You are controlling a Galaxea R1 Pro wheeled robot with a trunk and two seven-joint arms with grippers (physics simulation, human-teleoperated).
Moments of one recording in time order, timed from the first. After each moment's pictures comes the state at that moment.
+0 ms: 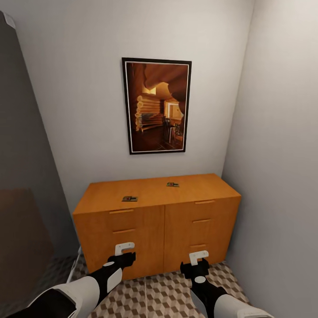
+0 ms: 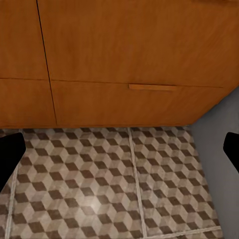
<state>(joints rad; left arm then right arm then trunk) -0.77 -0.12 -0.42 -0.01 0.57 -0.13 0.10 -0.66 0.17 -0.01 -0.08 0.25 -0.17 -0.30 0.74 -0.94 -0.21</state>
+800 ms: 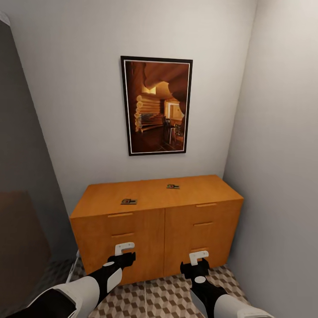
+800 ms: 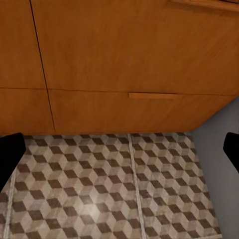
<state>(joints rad) -0.77 -0.12 -0.42 -0.01 0.57 -0.13 0.10 -0.66 0.17 -0.01 -0.08 0.25 -0.17 -0.30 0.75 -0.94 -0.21</state>
